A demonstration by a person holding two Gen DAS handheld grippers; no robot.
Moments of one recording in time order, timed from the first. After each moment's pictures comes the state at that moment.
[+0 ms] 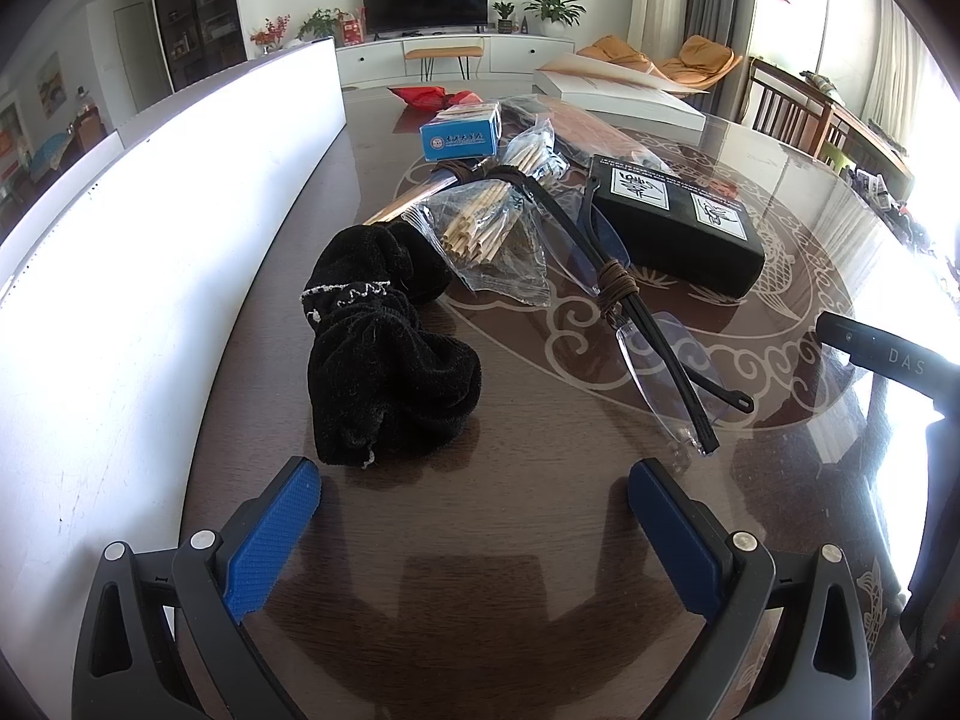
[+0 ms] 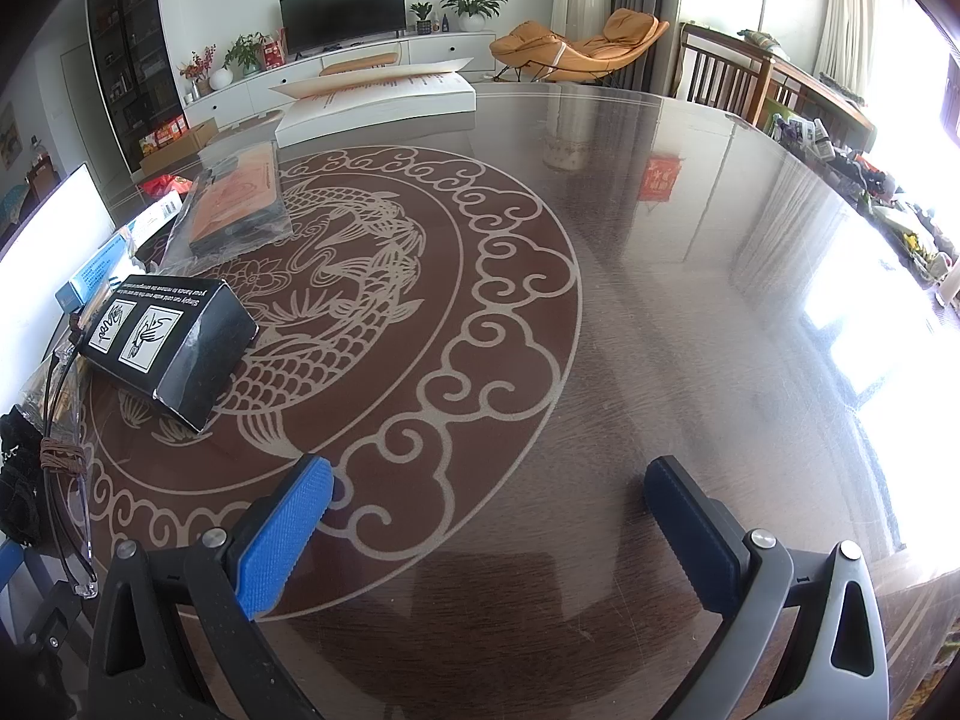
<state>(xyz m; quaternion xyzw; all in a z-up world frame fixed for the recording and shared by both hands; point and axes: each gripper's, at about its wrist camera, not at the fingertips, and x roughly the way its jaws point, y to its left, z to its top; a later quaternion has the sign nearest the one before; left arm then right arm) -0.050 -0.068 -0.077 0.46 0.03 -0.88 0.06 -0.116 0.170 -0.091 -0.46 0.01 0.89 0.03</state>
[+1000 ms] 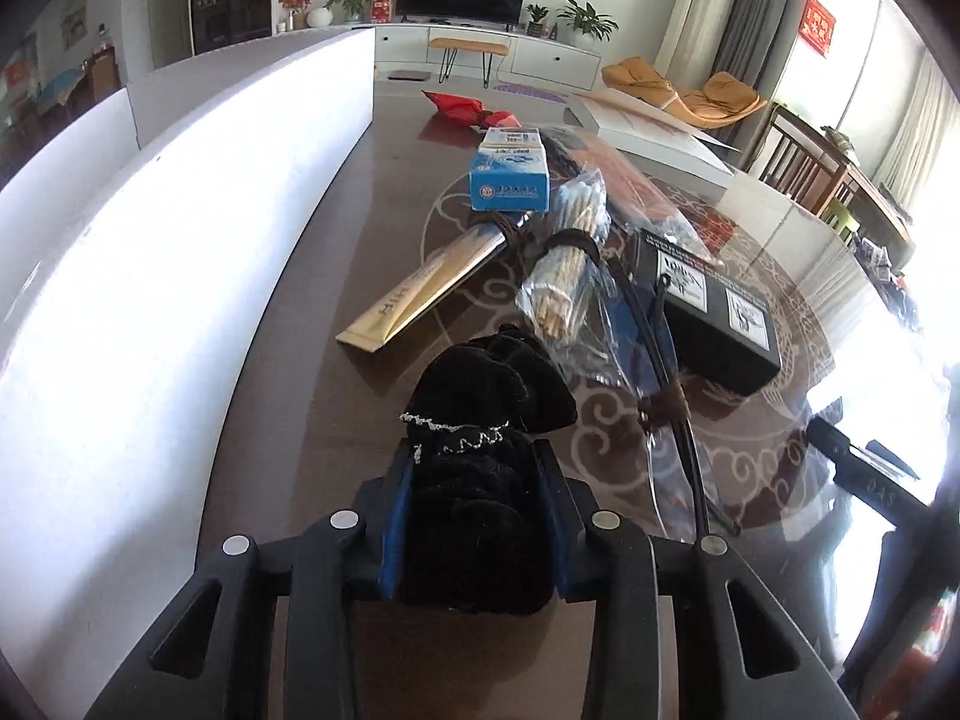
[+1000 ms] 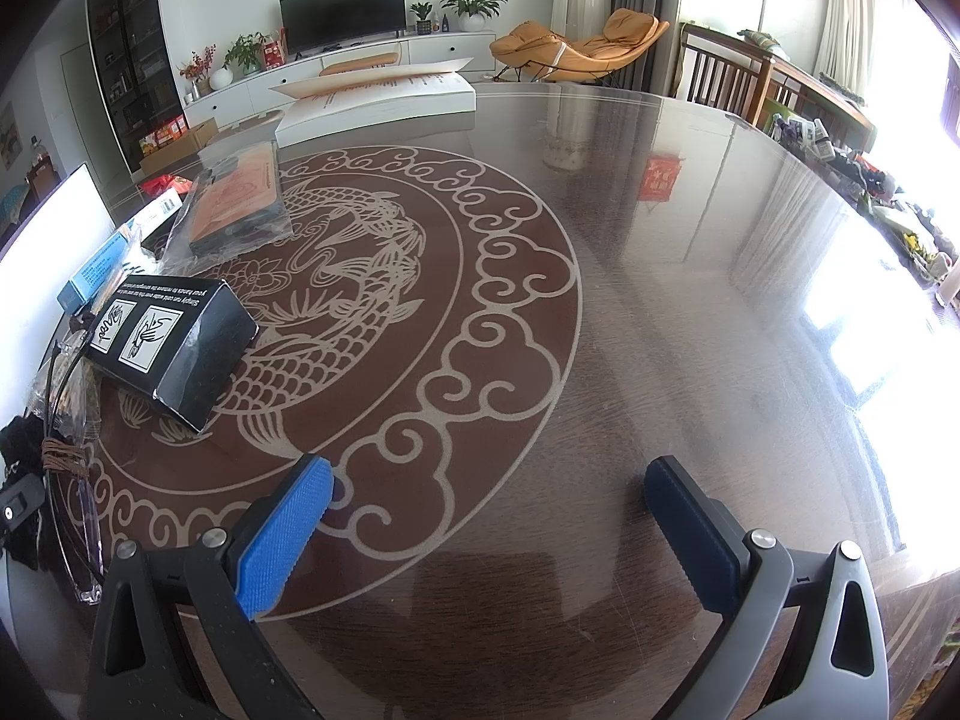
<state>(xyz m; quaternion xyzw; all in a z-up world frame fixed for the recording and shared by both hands) -0.067 -0.093 -0.061 0.47 0.10 -0.88 0.06 -0.116 0.170 -0.091 -0.46 0.01 0.89 0.03</state>
